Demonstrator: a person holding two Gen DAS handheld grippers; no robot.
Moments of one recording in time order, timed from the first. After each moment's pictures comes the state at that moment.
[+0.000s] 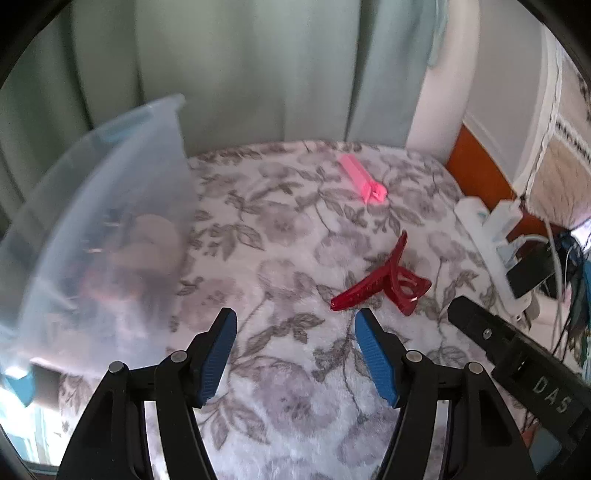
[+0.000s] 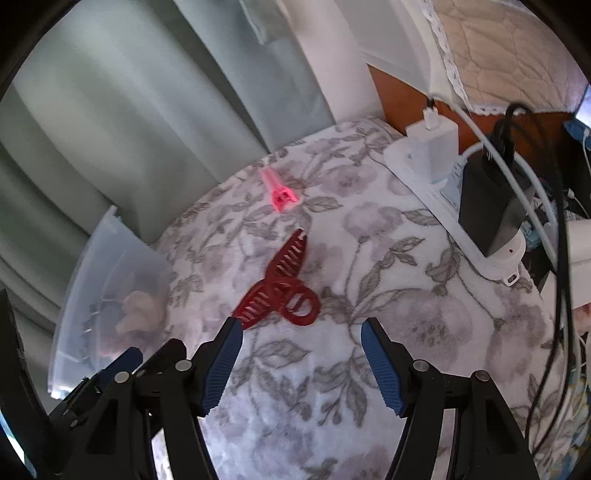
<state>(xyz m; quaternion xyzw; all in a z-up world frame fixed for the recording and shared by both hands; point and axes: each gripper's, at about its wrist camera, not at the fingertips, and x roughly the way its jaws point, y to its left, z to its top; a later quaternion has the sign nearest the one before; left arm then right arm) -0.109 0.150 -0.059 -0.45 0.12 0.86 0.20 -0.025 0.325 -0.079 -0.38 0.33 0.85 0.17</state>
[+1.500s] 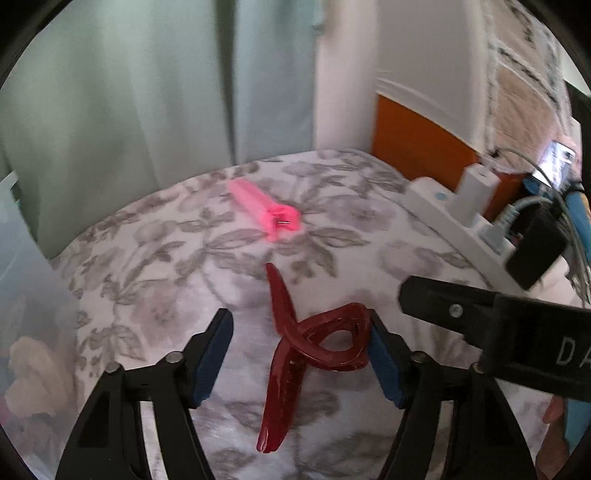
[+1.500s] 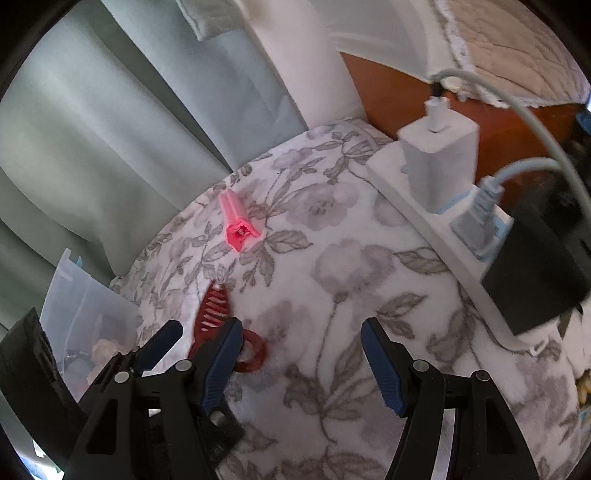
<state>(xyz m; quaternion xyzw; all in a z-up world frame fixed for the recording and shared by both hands) -0.157 0.231 -0.106 -0.37 0.17 0.85 0.34 -0.073 0.366 -0.114 -0.37 0.35 0.84 0.20</state>
